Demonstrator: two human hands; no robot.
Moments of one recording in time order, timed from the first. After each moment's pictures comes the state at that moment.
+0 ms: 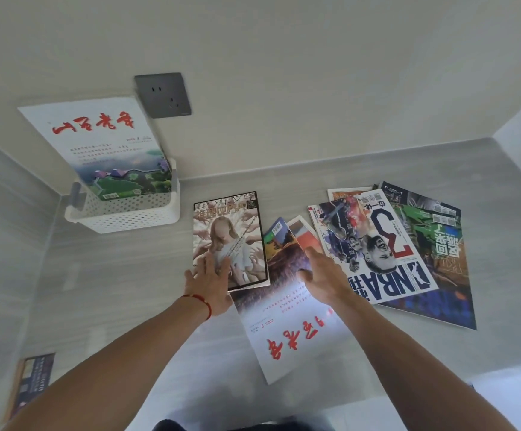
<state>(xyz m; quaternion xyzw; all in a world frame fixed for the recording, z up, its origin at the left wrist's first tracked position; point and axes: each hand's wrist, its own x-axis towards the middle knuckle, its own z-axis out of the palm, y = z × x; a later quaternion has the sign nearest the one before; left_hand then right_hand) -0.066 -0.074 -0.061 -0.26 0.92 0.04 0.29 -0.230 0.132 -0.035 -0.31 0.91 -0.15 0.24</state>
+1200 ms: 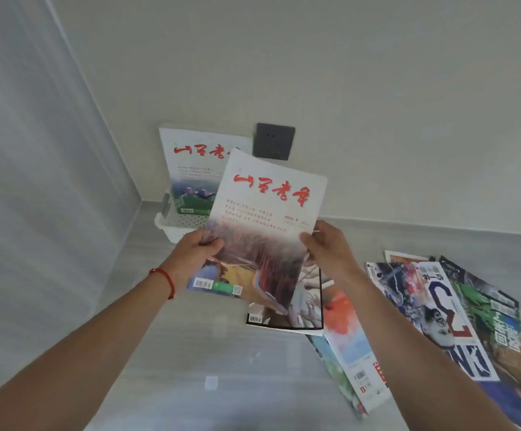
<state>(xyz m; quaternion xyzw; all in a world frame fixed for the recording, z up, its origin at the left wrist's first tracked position) 0.013 -0.231 0.057 -0.40 0.66 0.62 -0.13 -0.200 -0.041 0.082 -0.27 0.80 -0.46 0.27</state>
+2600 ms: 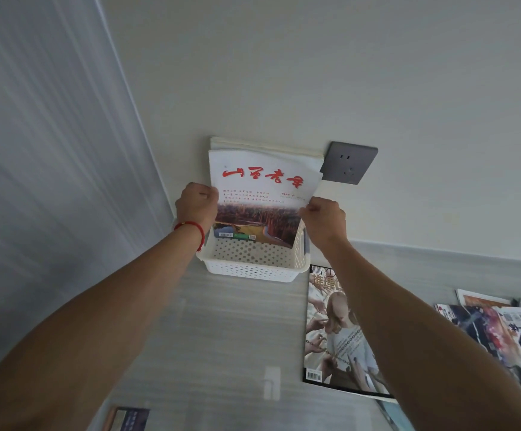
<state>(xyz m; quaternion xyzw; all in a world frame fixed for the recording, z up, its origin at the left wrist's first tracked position) -0.029 -0.429 0.049 -0.53 0.66 0.44 -0.29 -0.207 -0.263 0.052 -0.28 0.87 -0.38 0.15</state>
